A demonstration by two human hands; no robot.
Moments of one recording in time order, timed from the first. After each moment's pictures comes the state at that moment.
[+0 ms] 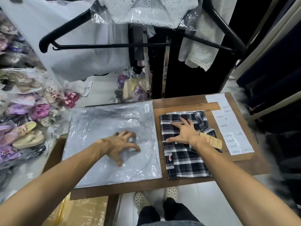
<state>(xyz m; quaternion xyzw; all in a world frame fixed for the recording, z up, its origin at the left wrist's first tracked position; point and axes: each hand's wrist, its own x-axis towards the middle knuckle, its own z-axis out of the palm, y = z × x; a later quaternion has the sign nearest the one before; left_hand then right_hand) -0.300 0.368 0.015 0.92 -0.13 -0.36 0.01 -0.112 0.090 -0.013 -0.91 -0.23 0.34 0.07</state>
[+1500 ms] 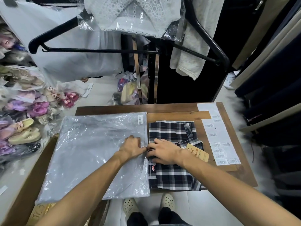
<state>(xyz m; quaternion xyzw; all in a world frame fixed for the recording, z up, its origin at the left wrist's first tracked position) -0.244 0.253 -0.021 0.91 0.27 -0.21 0.23 -0.144 0.082 -0.005 -0.69 -0.70 0.18 -0.03</state>
